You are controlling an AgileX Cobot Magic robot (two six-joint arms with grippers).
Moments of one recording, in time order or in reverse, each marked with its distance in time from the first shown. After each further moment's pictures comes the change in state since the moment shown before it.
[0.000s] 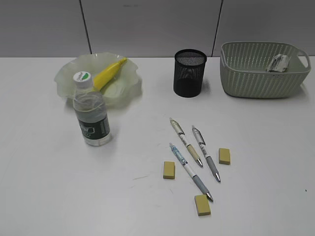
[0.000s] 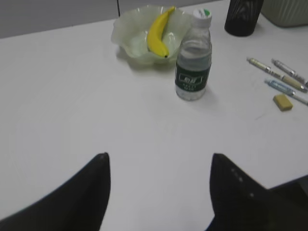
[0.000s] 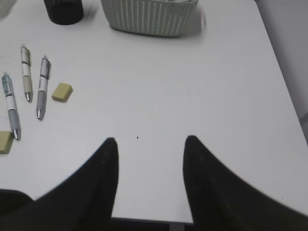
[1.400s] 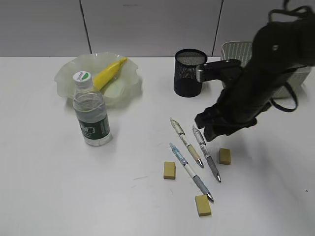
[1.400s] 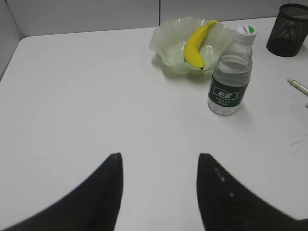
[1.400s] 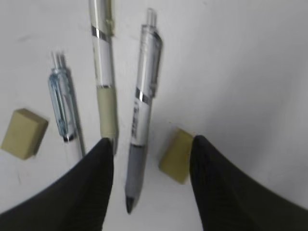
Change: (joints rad) left arm 0.191 0.000 0.023 -0.018 -0.056 0.004; right arm 0.342 1.796 -0.558 0.158 -0.435 0.032
